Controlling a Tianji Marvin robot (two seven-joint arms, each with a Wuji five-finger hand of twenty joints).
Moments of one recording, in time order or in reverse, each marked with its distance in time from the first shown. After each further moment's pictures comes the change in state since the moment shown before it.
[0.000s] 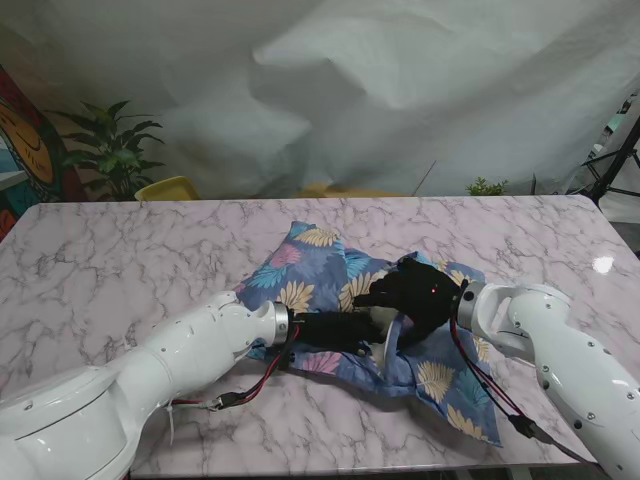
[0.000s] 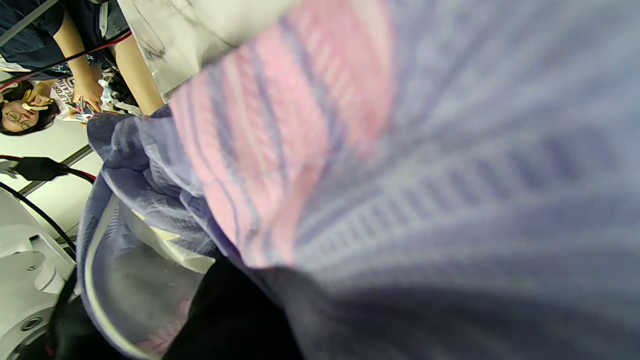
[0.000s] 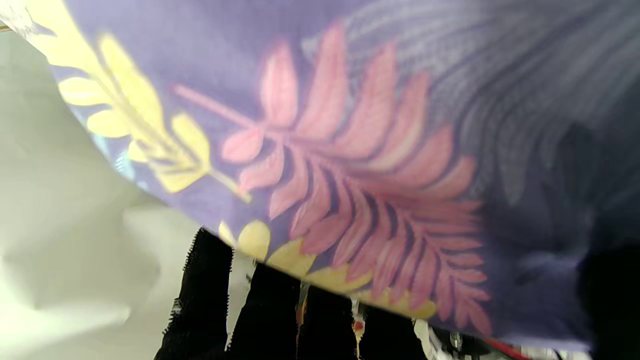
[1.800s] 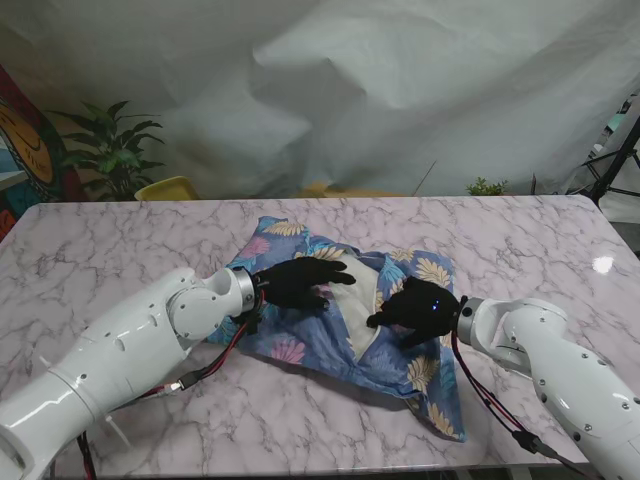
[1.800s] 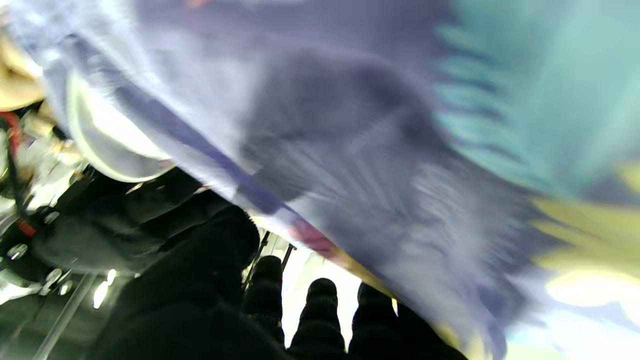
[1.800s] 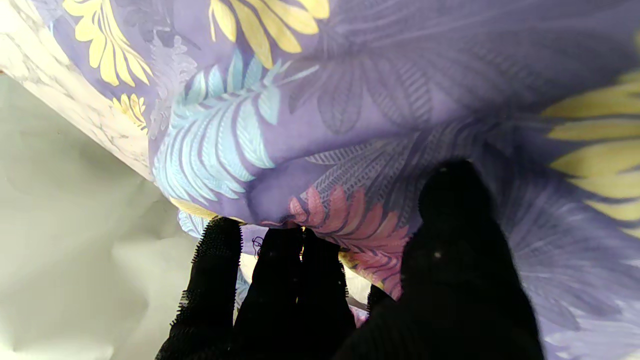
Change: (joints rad) left arm 0.170 0.319 -0.351 -0.658 0.467 0.397 0.123; right arm -0.018 0.017 -0.040 0.035 -0.045 0.030 0.007; left_hand -0.398 -0.233 0.539 0.125 -0.150 -0.024 -0.146 -0.019 -0.269 0.159 -0.185 0.076 -0.148 0.283 -0.028 0.084 0.019 0.313 -0.005 0.151; right_hand 0.958 0.112 -0.664 0.078 -0.012 -0.074 0.431 -0.083 0.382 0.069 -0.464 -0.209 0.136 -0.020 -0.166 -0.110 0.086 -0.073 -0.027 -0.021
